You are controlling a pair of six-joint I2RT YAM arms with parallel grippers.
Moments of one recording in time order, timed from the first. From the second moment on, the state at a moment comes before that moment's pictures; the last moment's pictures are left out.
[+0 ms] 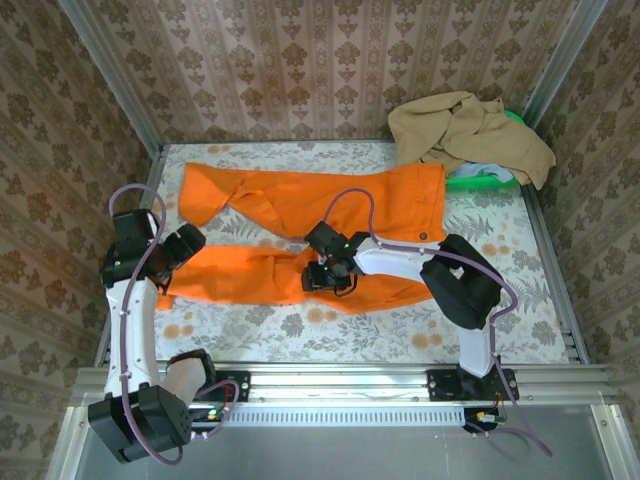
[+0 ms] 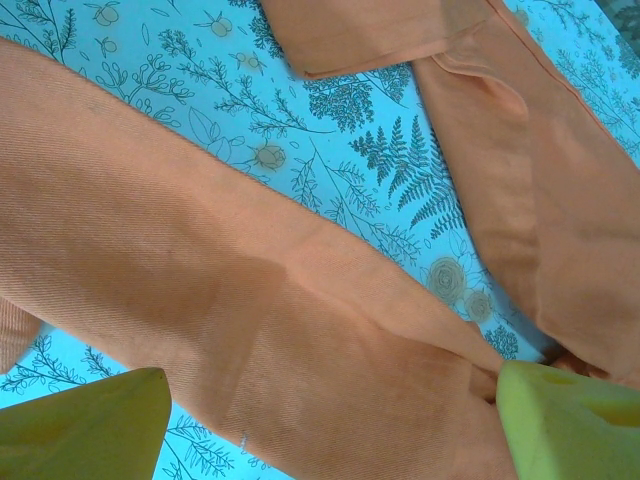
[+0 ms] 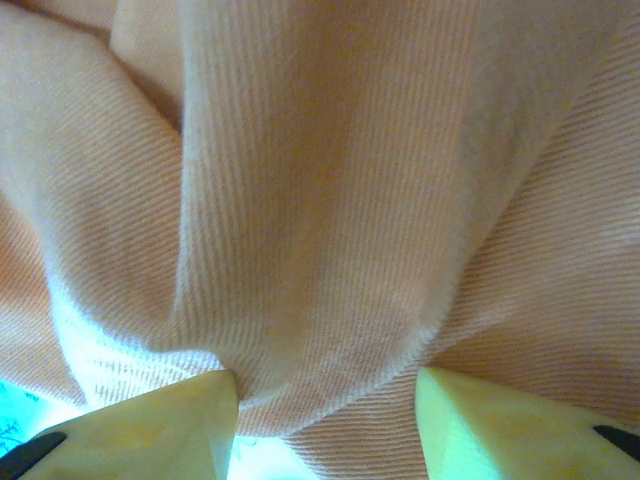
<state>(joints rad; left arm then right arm) 0.21 0.97 0.91 -0.85 0.23 -0.46 0.81 1.93 1.25 -0.48 -0.19 0.74</state>
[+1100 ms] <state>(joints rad) 0.08 1.14 1.01 -0.86 0.21 -0.40 0.51 2.41 2.18 -0.56 -0.34 0.84</state>
